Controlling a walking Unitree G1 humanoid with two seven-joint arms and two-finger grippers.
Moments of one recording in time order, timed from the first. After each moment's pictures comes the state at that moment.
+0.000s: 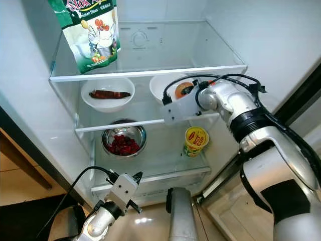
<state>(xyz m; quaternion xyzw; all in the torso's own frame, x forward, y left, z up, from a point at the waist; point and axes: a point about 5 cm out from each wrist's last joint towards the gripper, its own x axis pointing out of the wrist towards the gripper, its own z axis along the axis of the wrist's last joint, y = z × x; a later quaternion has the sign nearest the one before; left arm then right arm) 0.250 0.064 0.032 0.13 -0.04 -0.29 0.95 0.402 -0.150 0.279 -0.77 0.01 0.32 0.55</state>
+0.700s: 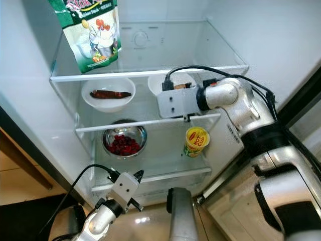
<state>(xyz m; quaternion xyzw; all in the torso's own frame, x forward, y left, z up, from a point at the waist) 0.254 0.063 0.035 0.13 -0.04 -0.29 0.95 0.341 -0.142 0.279 -0.49 -0.07 0.55 0.68</state>
